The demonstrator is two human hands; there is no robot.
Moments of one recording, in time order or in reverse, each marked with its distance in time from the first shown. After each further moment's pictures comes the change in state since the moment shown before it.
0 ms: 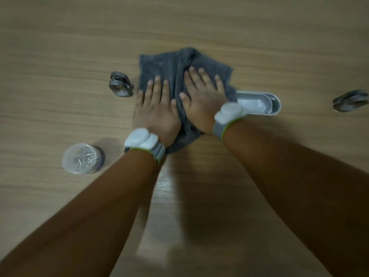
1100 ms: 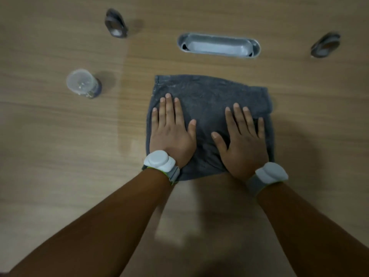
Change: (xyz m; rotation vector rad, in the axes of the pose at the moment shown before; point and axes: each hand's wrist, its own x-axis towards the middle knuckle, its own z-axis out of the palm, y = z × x) left_hand -0.221 0.074 0.018 0.050 -0.082 -0.048; right_hand -0.301 0.061 0.004 0.038 0.013 0.112
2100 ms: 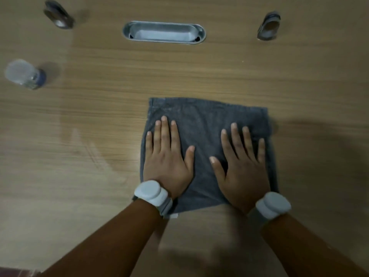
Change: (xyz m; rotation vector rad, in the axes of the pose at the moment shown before) left_hand -0.097 0.130 0.048 0.042 0.006 0.045; right_hand -0.107 0.133 -0.011 -0.029 -0.030 -0.023
